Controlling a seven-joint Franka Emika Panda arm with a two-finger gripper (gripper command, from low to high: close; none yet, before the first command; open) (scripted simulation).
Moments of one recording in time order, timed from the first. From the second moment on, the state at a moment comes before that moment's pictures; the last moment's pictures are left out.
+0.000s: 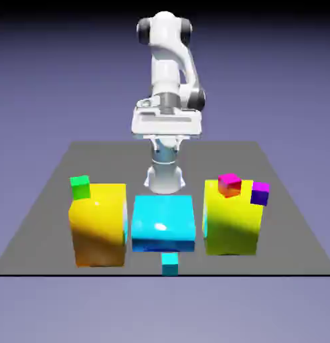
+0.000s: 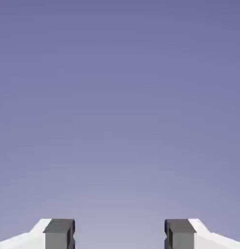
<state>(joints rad) 0.01 -0.53 0.00 -2.78 0.00 3.00 0.74</state>
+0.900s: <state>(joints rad) 0.00 0.45 0.04 -2.05 -0.03 2.27 0.79</state>
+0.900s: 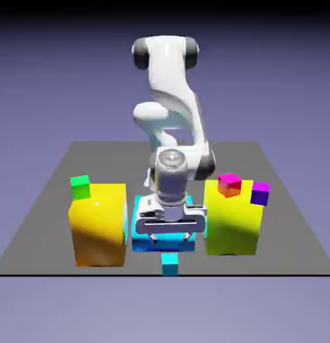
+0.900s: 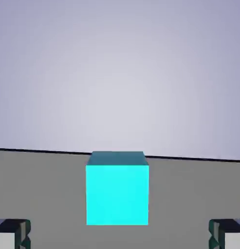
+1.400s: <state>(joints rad) 0.00 0.35 0.11 -2.04 0.01 2.13 0.83</state>
